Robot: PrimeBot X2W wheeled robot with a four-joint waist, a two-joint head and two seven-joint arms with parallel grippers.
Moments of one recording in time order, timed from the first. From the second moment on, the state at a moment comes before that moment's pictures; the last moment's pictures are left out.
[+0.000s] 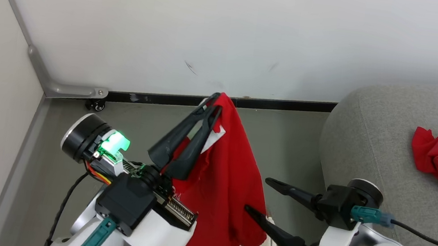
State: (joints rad) left arm -0.39 0.22 -0.54 -0.13 -0.11 0.08 -0.26; right arm -0.46 -0.56 0.90 0.05 0.61 0.12 0.06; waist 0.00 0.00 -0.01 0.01
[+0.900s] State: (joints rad) left arm -0.39 0.21 -0.62 -0.18 -0.10 0.01 -0.26; right arm -0.67 -0.66 1.13 -0.09 0.82 0.12 0.15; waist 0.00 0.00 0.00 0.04
